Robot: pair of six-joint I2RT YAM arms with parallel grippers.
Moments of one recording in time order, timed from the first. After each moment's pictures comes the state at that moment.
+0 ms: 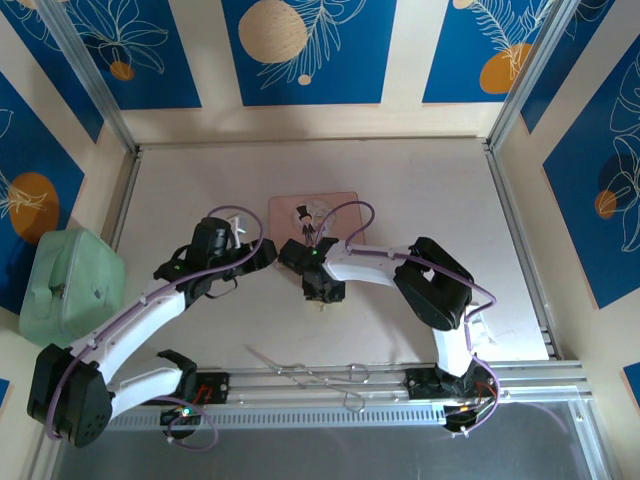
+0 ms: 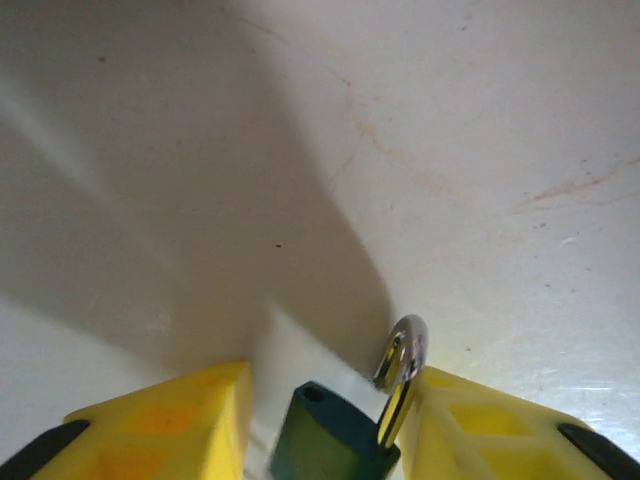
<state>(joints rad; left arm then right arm) -0.46 1.07 0.69 -0.32 0.22 -0.72 0.98 1.94 1.29 -0.86 0.16 1.04</state>
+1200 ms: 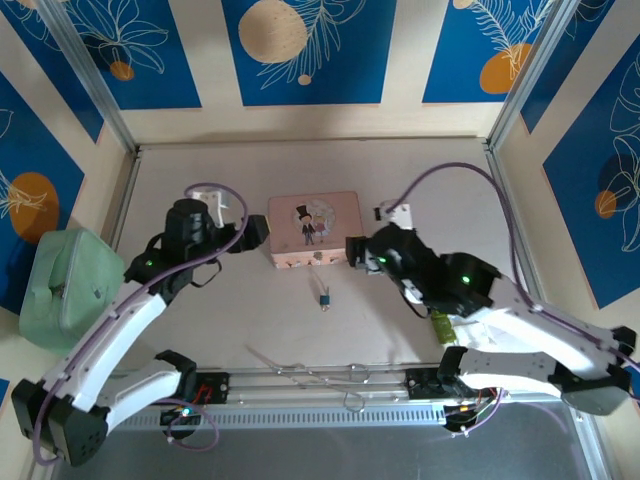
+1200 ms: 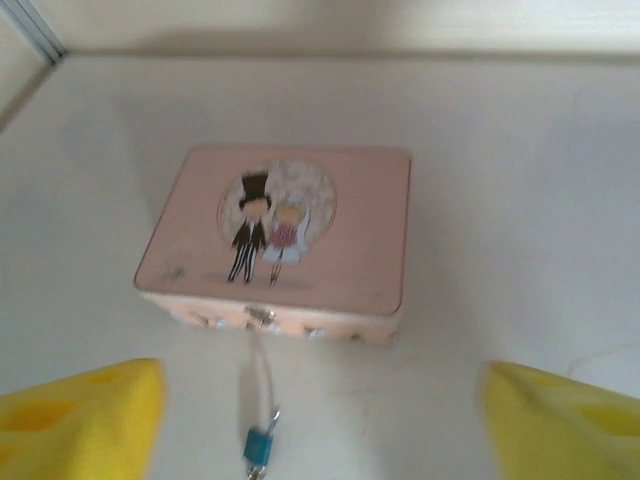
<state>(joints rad) -0.43 0.94 0.93 -0.47 0.04 -0.49 1.05 0.96 1.14 -0.84 0.64 0.56</state>
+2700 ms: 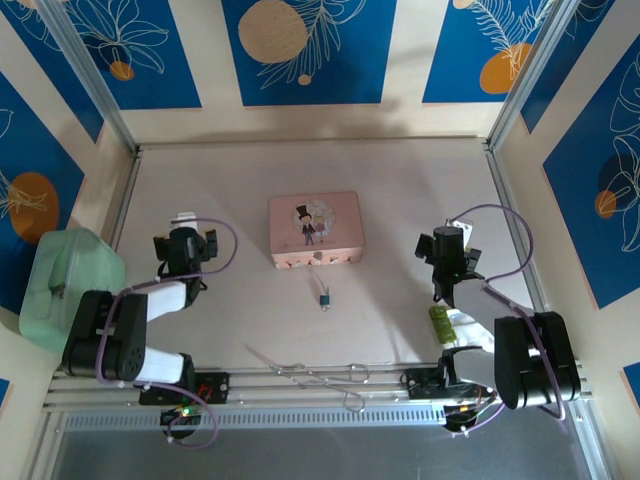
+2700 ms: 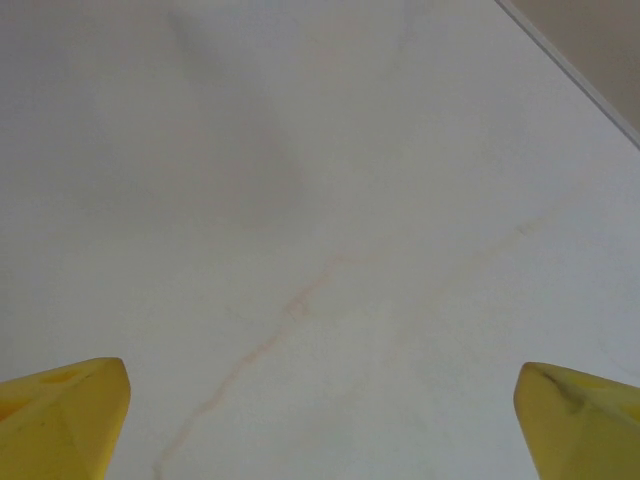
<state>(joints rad) -0.07 1.41 0.40 0.56 -0.40 -0.01 0.10 1.23 0.40 0.18 0.39 0.27</state>
